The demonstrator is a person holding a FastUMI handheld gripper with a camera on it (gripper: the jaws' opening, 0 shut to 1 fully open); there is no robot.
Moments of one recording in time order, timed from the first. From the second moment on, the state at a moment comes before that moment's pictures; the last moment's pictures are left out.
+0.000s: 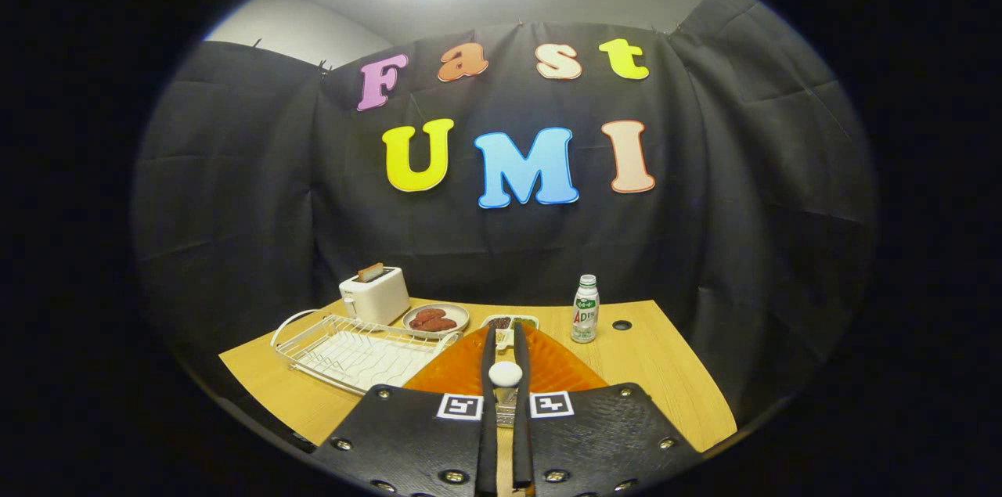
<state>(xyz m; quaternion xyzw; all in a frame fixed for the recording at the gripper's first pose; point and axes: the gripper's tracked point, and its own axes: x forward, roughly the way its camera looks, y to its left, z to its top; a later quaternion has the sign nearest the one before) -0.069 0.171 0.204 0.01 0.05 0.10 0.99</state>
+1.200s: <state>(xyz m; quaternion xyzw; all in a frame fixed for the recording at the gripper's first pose) -0.063 0.356 0.048 -0.04 0.20 0.33 0.92</state>
